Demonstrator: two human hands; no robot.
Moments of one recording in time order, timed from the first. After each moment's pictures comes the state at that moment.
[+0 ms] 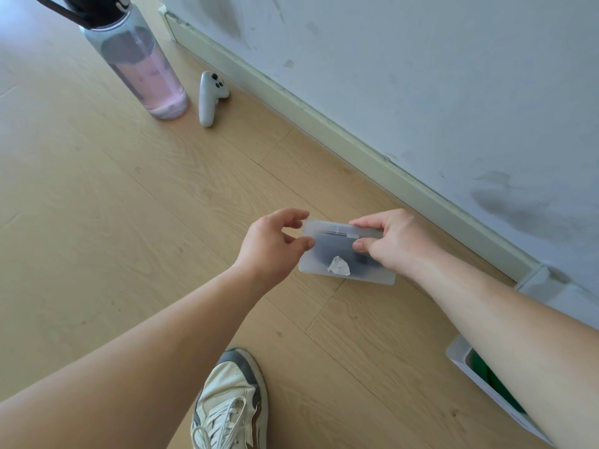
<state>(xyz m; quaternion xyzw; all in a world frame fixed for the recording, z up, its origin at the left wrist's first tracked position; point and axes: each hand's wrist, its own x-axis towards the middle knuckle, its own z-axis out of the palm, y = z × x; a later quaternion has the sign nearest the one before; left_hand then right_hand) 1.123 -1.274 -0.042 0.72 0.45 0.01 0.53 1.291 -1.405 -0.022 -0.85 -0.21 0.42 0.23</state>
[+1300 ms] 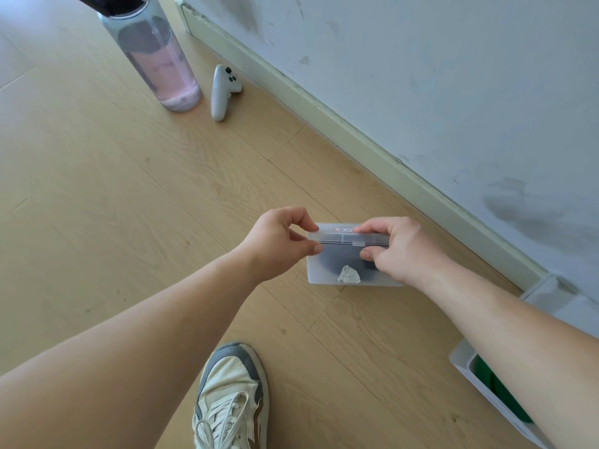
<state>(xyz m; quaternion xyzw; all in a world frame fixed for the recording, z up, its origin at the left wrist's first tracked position) 1.117 -1.259 -0.034 0.70 0.45 -0.07 0.56 1.285 -1.409 -0.030 -0.86 -0.25 0.40 0.20</state>
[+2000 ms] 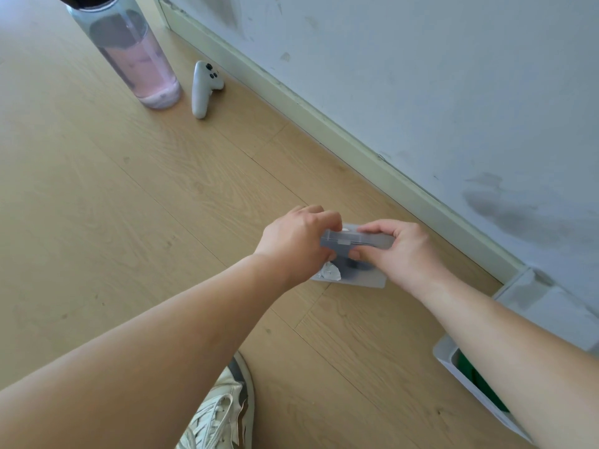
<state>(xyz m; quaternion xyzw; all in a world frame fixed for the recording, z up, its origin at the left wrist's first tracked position) 1.155 -1.291 -0.031 0.91 0.26 -0.07 0.32 1.290 -1.438 -0.027 -0.84 -0.20 0.39 0.32</state>
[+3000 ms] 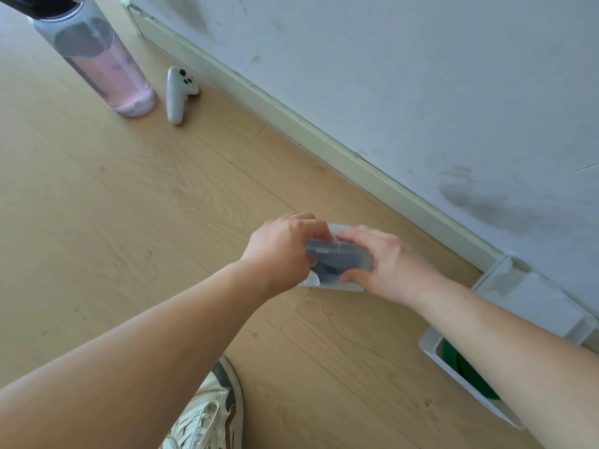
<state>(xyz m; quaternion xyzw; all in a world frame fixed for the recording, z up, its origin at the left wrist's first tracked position) 1.161 -1.305 -0.031 0.91 0.24 -0.08 0.32 1.298 -1.464 -0.028 -0.83 -0.39 0.37 0.13</state>
